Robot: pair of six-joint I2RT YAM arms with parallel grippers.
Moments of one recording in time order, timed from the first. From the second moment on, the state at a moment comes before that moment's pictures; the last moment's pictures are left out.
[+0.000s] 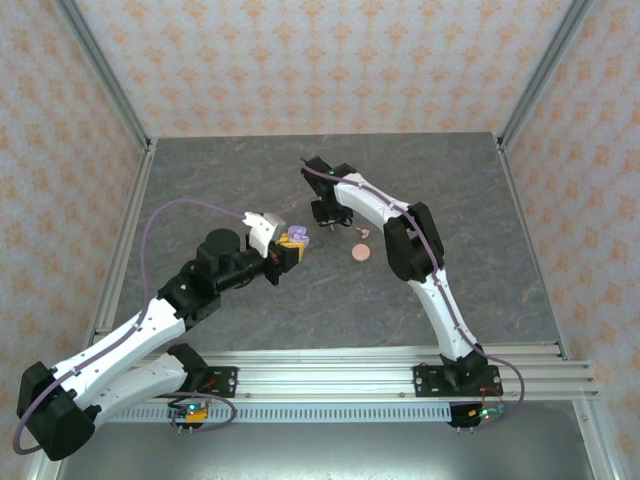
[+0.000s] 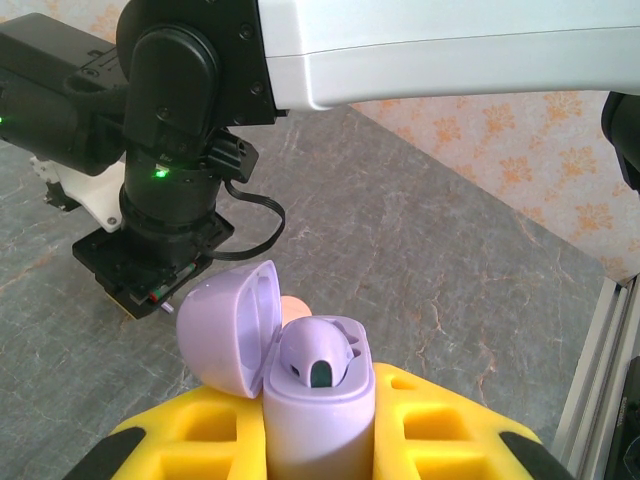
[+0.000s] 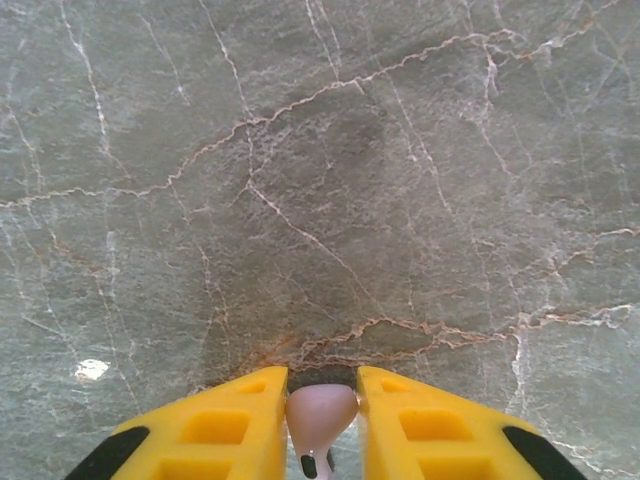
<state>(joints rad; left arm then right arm) -0.63 0.89 0.64 -0.05 0.21 -0.20 0.61 2.44 2.12 -1.04 0.10 0.38</state>
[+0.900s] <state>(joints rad) -0.63 0.89 0.64 -0.05 0.21 -0.20 0.59 2.46 2.15 -1.07 0.05 0.38</state>
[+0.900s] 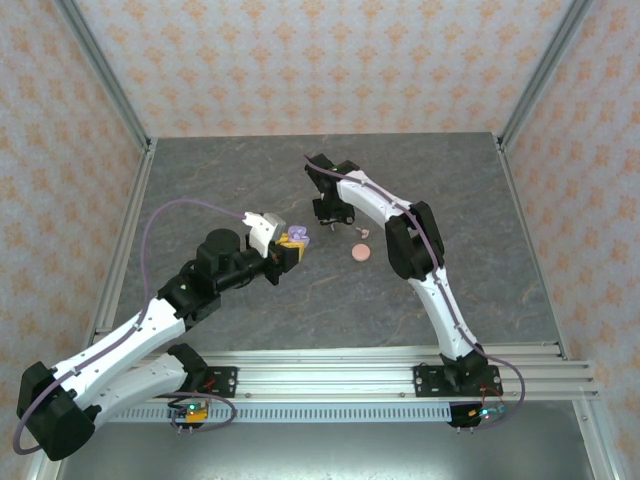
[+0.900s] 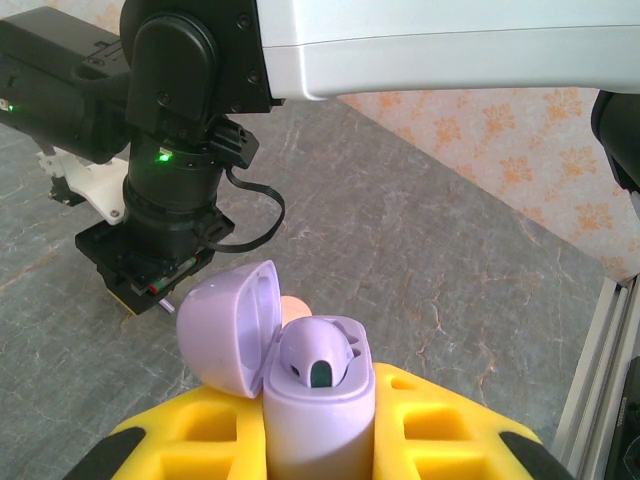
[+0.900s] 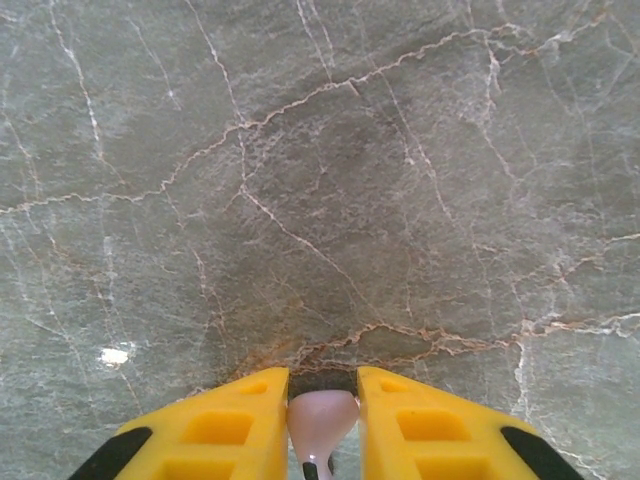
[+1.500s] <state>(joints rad) -0.63 0.93 0.65 -0.08 0.14 -0.21 0.52 2.33 1.92 -0.87 -0.13 0.39</state>
